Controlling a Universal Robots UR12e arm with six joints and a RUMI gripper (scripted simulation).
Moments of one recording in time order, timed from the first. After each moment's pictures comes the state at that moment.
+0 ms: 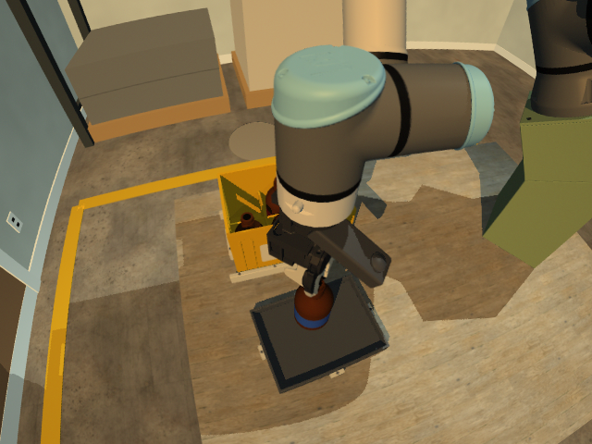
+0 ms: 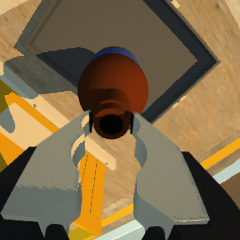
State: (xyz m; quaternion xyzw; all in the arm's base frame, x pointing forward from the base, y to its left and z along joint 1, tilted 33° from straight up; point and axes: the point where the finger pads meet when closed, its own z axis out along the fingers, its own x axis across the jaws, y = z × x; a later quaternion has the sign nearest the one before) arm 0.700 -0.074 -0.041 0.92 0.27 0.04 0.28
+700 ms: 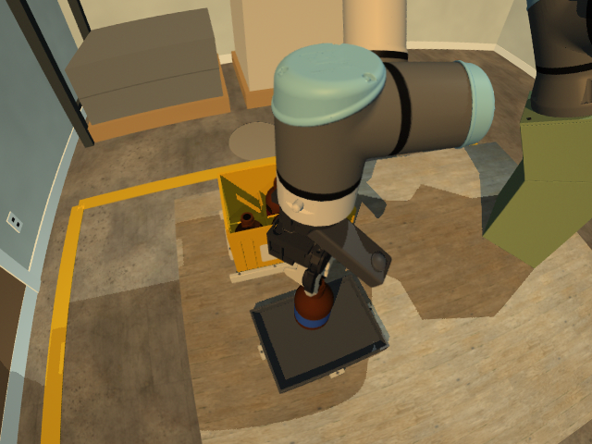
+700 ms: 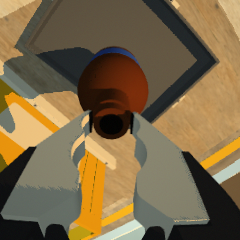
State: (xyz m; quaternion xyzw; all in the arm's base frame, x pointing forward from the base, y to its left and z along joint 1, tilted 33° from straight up) arm 0.699 -0.073 -0.039 0.92 0.27 0.04 0.28
